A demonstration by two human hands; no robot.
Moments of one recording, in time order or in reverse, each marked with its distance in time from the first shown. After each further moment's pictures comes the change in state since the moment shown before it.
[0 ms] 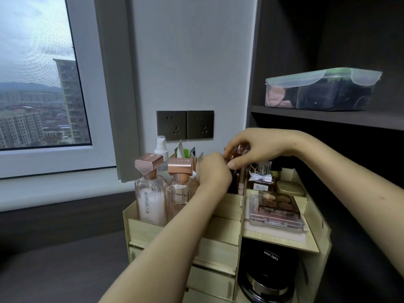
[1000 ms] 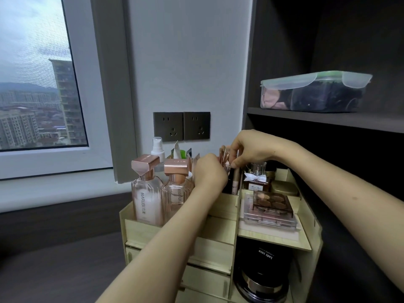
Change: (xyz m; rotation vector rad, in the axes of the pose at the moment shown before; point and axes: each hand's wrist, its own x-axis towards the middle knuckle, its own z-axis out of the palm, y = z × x) left_hand -0.005 0.000 -0.003 -0.099 -0.003 -0.053; right_hand 0.006 -0.001 0.011 -0.051 0.144 0.182
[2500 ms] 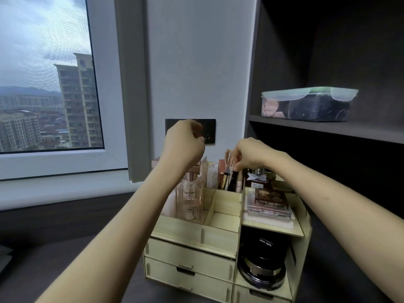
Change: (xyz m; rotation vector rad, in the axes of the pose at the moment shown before) left_hand -0.052 0.000 -0.123 -0.253 0.156 0.243; right_hand -0.007 -0.017 0.011 -0.150 0.098 0.083
